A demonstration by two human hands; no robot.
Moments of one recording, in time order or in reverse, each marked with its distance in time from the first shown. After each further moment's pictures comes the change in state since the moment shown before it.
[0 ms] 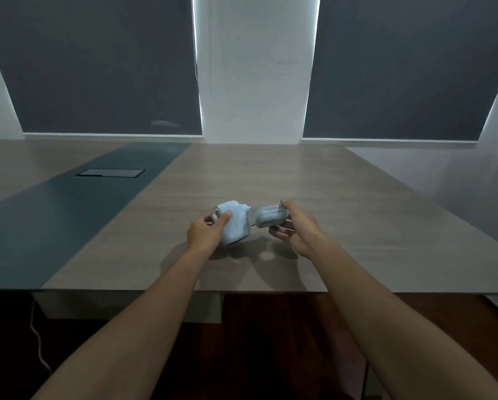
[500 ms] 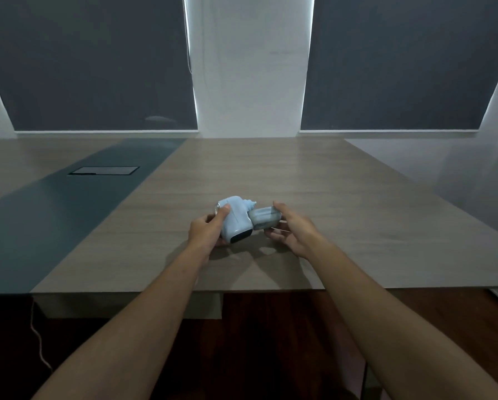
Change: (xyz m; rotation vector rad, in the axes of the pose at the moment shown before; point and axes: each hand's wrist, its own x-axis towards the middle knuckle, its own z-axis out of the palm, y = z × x) left_hand 0.004 -0.001 0.015 -0.243 -0.142 -0.103; right_hand 0.008 0.012 -0.007 0.007 -0.050 0.031
